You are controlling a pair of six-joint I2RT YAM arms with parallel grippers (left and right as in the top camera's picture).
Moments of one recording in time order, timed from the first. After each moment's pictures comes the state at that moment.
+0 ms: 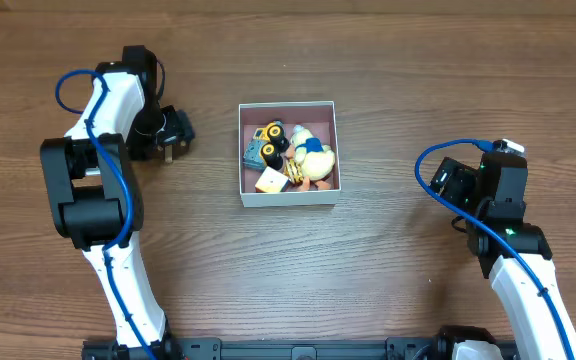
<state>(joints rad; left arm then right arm) 0.09 2.24 1.70 -1.05 0.00 -0.37 -0.05 1.11 0.64 -0.36 0.15 0.31</state>
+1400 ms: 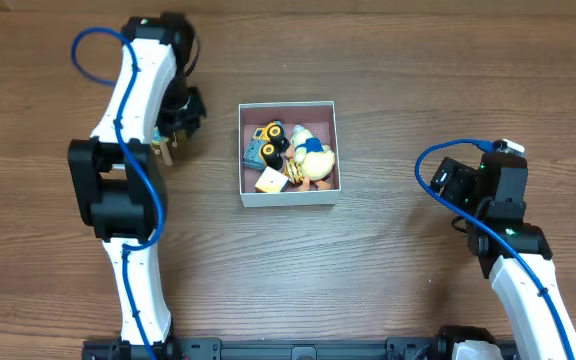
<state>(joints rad) -0.06 2.29 2.06 -1.48 -0.09 -0.47 -0.05 1.11 0.64 -0.36 0.15 0.31</state>
